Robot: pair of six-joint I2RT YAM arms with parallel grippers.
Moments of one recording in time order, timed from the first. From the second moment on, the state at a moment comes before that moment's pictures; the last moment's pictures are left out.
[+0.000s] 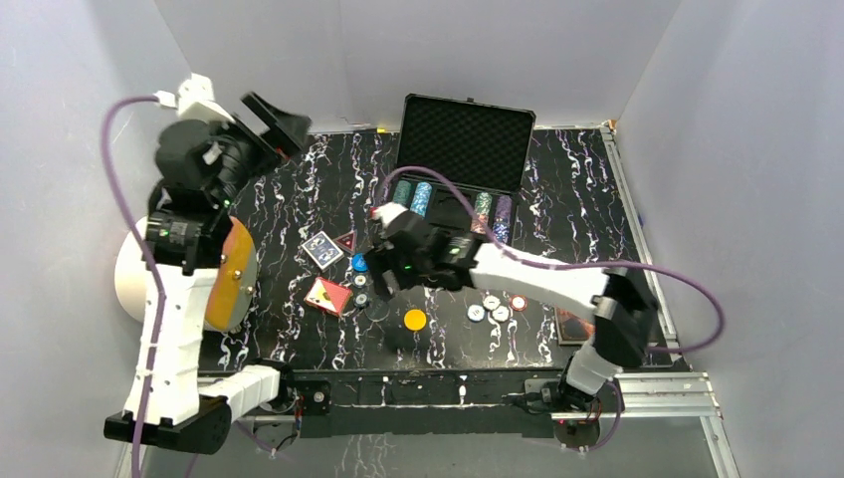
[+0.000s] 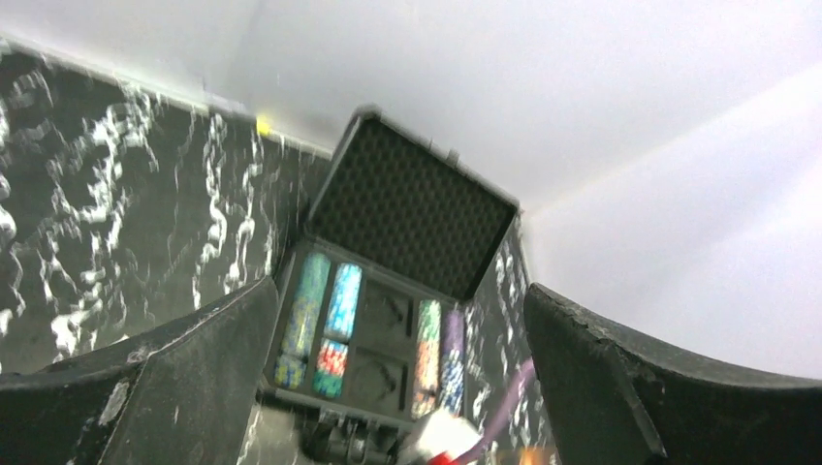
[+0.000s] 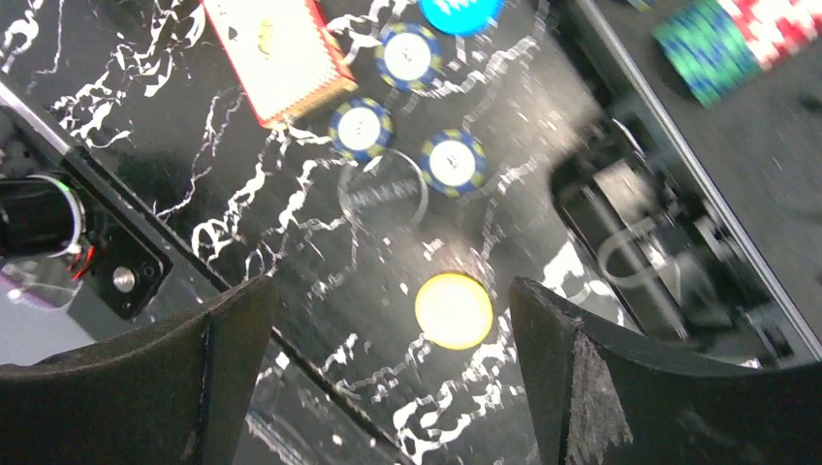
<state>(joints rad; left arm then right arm) -0.16 1.07 1.50 -0.59 0.09 -0.64 1.06 1.54 1.25 -0.51 0.03 0.41</state>
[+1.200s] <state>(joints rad) -0.16 1.05 1.77 -0.73 -0.01 -0.63 1.25 2.38 2.02 -0.69 0.11 0.18</state>
